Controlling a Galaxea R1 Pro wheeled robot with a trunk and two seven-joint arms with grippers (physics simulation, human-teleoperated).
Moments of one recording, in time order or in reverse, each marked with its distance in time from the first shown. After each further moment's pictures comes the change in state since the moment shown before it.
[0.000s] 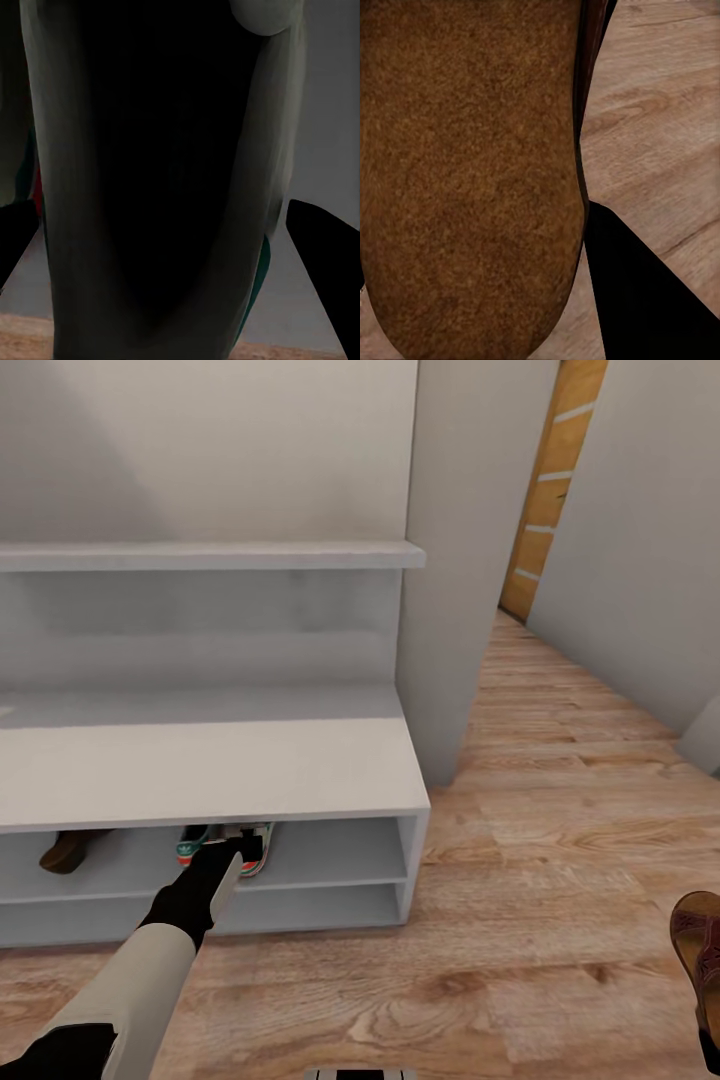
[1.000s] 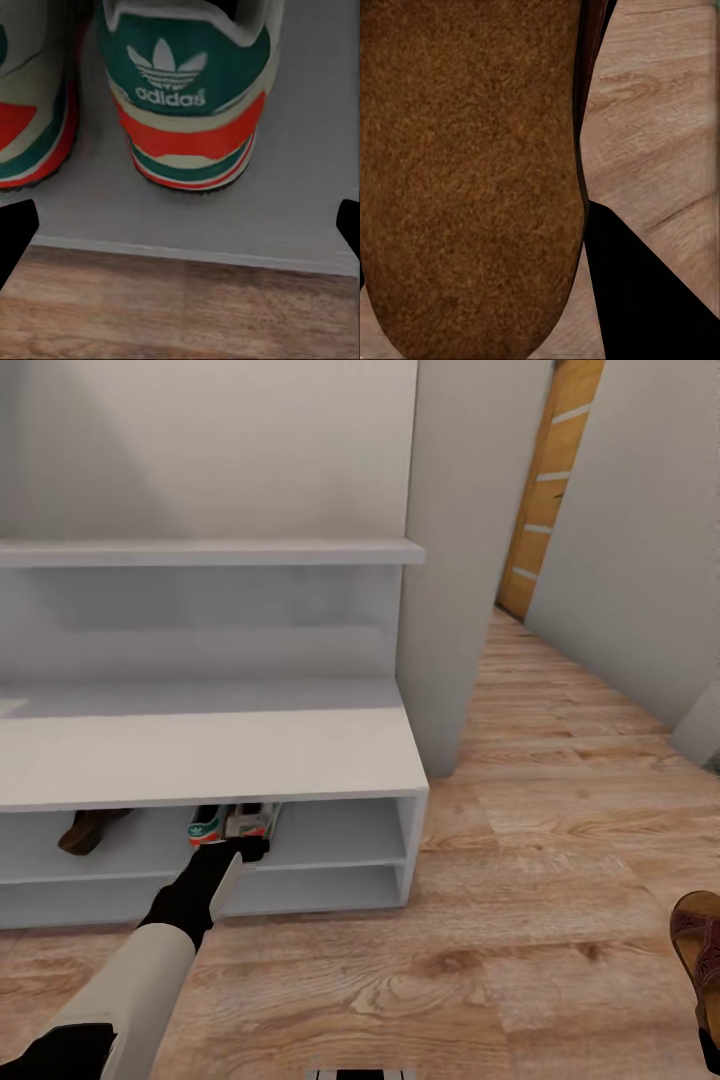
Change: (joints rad) left arm 0.000 0.002 -0.004 0.000 -0.001 -0.003 -0.001; right arm 0.000 0.000 0.000 -0.002 0.000 0.001 0.000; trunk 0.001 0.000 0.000
